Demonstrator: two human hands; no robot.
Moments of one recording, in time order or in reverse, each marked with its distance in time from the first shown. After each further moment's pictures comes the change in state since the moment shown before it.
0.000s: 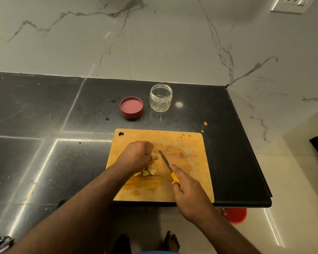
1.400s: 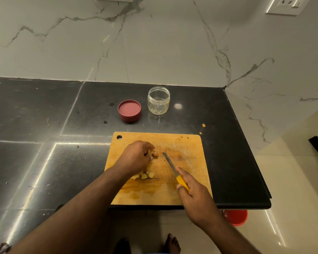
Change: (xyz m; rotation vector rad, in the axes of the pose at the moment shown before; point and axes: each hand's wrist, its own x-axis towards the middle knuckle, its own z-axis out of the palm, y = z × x) left_hand 0.004 0.000 0.001 -0.048 0.055 0.050; right_hand -0.007 0.019 -0.008 0.115 0.019 0.070
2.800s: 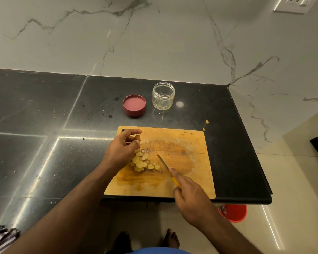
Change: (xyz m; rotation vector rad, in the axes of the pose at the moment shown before) left_hand -0.030 -0.031 -0.024 -0.562 0.215 -0.112; right_hand -0.008 -0.002 0.017 -0.205 -0.068 -0.140
